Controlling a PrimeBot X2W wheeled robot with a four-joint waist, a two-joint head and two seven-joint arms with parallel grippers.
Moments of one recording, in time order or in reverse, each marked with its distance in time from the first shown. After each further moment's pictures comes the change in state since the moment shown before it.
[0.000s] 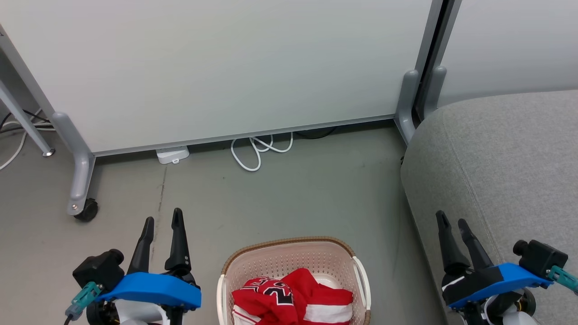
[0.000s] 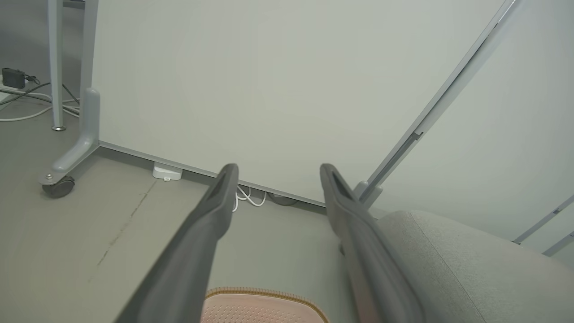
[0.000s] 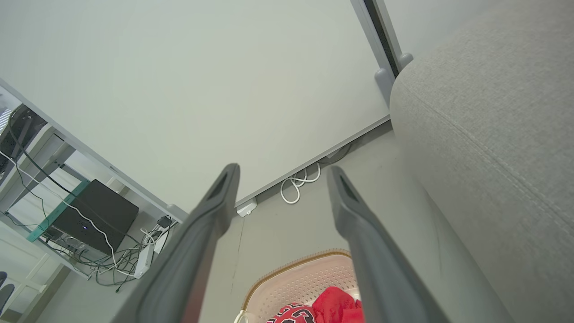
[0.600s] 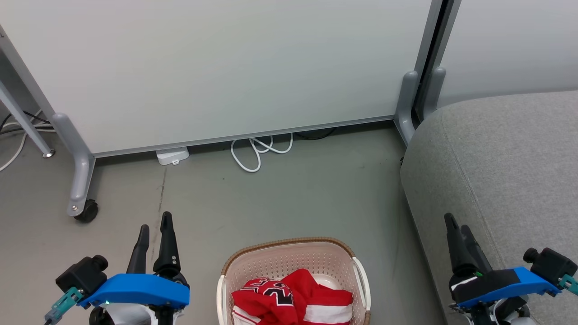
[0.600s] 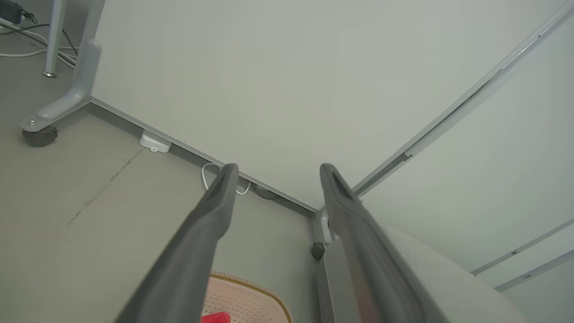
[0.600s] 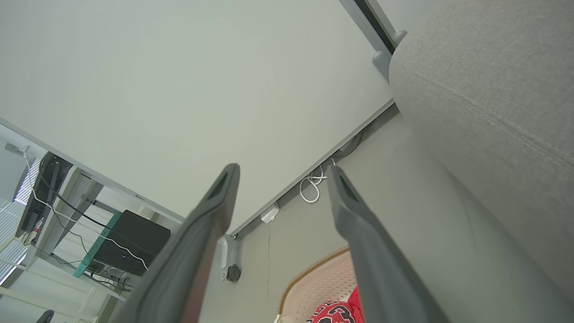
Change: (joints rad) left arm 0.012 -0.002 0.031 -0.013 -0.203 0.003 0.048; right arm 0.014 0.001 -0.012 0.000 0.192 0.000 0.015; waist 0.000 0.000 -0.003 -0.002
